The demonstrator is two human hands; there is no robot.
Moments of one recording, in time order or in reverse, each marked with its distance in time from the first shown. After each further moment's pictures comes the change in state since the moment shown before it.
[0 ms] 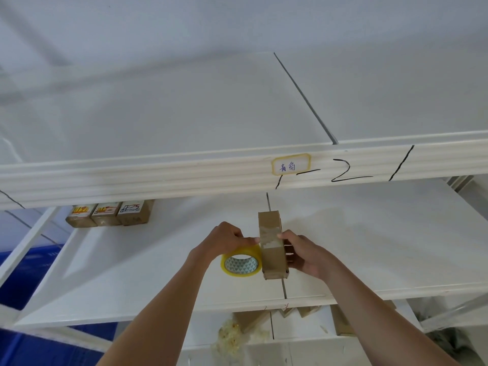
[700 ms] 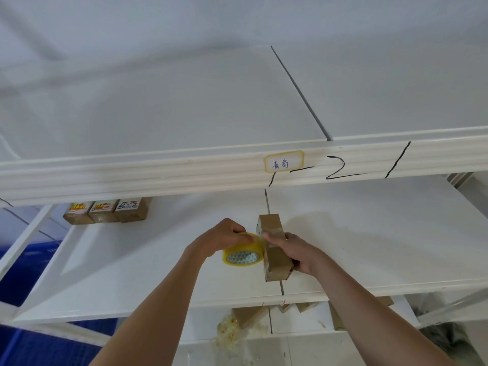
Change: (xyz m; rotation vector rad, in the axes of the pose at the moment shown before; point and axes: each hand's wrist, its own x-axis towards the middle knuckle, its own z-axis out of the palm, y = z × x) left_hand -0.003 0.006 -0.005 -0.094 -0.186 0.072; right_hand 0.008 0.004 0.009 -0.181 0.070 0.053
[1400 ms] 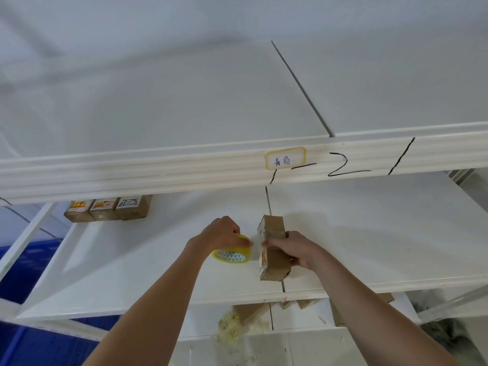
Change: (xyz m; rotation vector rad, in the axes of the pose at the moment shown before) left_hand 0.008 -0.008 -0.003 0.436 0.105 -0.034; right_hand 0.006 -0.002 0.002 -0.129 0.072 0.023
